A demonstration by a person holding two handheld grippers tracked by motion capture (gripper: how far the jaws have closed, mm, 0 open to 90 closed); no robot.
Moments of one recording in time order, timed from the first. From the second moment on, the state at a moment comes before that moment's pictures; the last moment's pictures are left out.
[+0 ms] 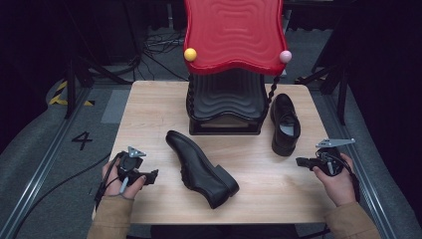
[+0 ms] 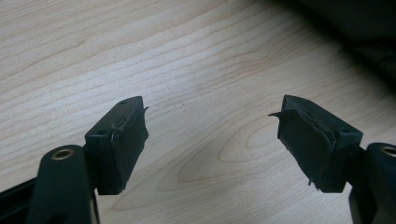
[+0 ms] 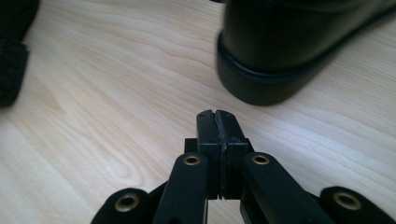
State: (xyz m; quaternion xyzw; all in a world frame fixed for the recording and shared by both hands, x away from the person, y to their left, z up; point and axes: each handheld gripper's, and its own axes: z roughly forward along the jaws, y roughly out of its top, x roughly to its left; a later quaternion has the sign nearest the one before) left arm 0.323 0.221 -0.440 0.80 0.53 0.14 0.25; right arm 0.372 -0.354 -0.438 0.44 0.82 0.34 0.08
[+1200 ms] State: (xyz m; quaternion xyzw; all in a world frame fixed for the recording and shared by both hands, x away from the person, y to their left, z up) left arm 0.309 0.218 -0.419 0.80 0.51 0.13 0.27; right arm 0.365 -0.209 -0.385 0.27 0.89 0.37 0.00
